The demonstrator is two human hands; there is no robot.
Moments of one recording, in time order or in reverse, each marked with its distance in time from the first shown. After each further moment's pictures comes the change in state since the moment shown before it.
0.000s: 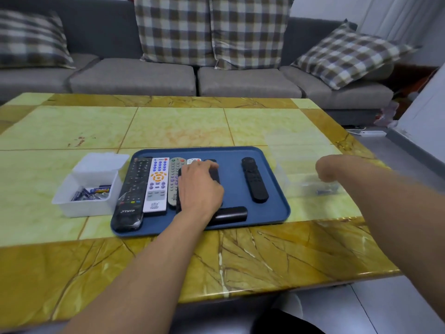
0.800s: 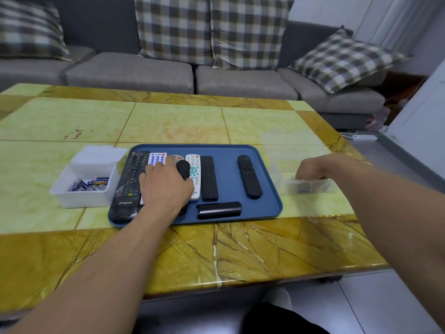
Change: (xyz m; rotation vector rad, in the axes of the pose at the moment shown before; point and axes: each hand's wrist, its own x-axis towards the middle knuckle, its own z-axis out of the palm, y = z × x) left_hand 0.007 -0.042 -0.036 0.412 -0.033 -0.133; right_hand -0.037 -0.011 -0.018 0.365 -0.094 -0.190
